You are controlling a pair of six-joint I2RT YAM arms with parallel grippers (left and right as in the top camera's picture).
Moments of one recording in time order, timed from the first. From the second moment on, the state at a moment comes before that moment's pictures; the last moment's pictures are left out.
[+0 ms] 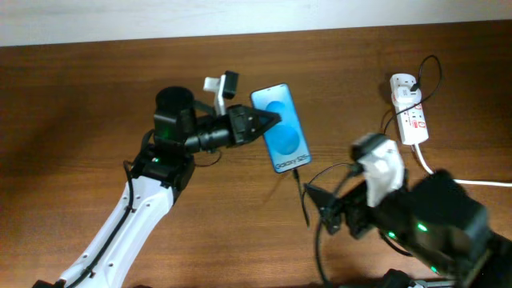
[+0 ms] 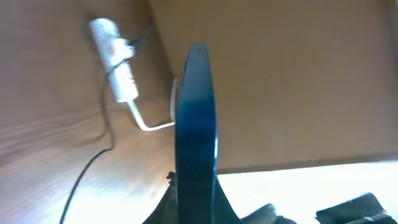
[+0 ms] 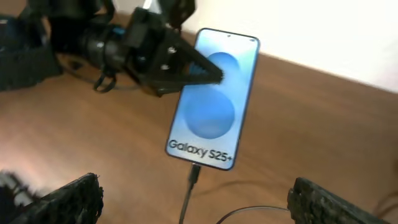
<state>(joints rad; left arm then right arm) -0.36 1.41 1.03 0.15 0.93 -0.97 0.75 0.81 1.32 -0.98 0.12 0.18</state>
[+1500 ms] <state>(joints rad) -0.28 2.25 1.41 -0.32 0.88 -0.39 0.47 1.11 1.32 -1.05 0.40 0.52</state>
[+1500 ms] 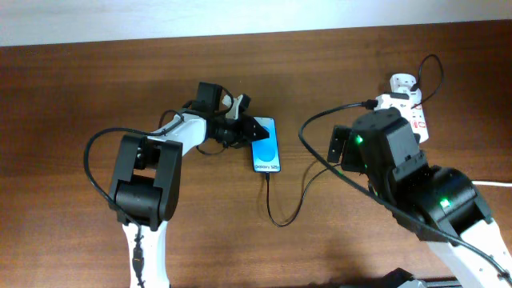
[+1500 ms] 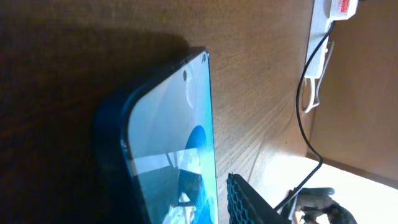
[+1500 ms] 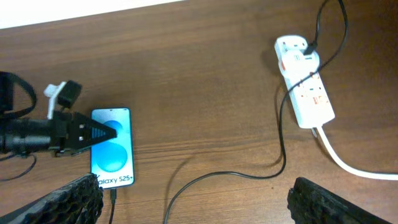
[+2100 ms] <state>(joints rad) -0.32 2.23 1.57 -0.59 0.61 -0.35 0.24 1.18 1.32 -1.10 0.31 0.63</state>
